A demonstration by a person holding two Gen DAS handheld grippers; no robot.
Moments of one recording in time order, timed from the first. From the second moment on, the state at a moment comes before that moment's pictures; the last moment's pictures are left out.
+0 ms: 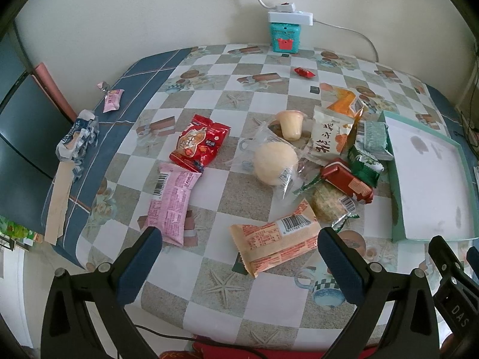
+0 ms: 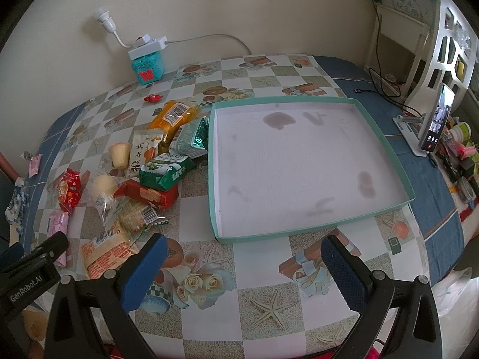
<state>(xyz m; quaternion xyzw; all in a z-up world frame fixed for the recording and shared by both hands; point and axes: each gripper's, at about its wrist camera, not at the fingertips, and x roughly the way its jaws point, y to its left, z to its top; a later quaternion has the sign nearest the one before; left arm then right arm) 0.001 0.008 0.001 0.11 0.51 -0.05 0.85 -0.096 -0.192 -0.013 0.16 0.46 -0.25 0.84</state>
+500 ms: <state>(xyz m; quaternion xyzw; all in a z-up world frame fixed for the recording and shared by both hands) 0.000 0.011 0.001 0.11 0.51 -0.05 0.85 -0.096 -0.192 -0.013 0.16 0.46 -0.25 0.84</state>
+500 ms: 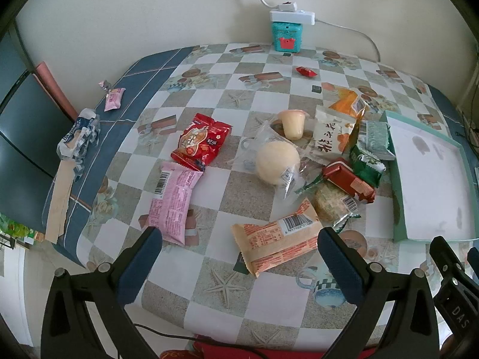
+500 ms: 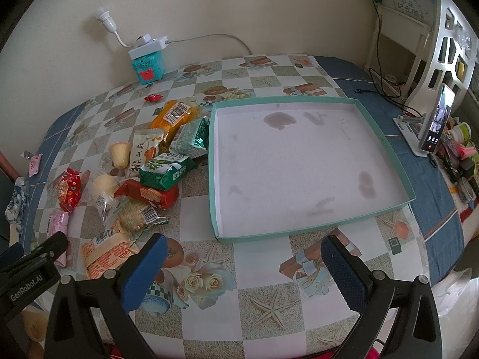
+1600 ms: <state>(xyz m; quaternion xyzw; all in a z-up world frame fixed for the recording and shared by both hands) -0.001 0.012 0.000 0.10 0.51 -0.05 0.85 -0.092 -0.185 -0.020 0.15 0.46 -0.25 0.84</state>
